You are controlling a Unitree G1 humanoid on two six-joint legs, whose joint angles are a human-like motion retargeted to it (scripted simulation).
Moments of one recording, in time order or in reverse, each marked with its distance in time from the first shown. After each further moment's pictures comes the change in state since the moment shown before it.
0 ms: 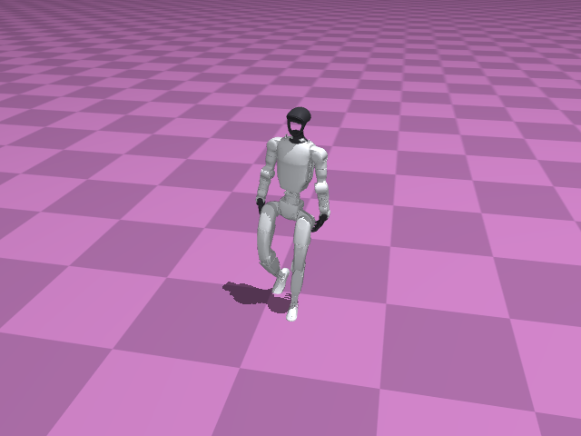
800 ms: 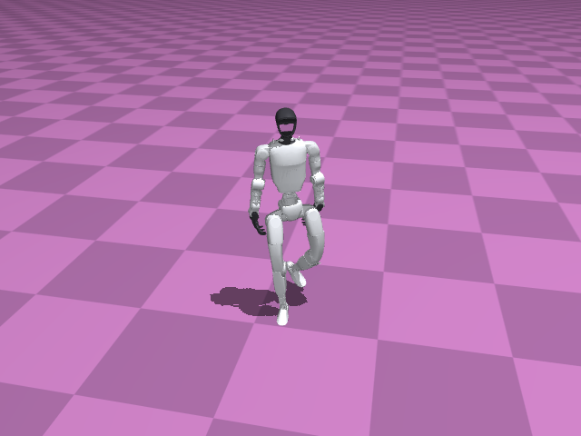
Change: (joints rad) left arm -0.034 -0.060 -0.134 -0.034 0.070 -0.002 0.009; right arm 0.037 -0.010 -0.120 -0.003 0.104 0.000 0.038; waist -0.114 -0.119 -0.040; left_leg 0.048 -0.007 0.091 0.782 0.010 0.150; right_leg 0.014 -0.177 -0.227 -0.635 -0.220 0.066
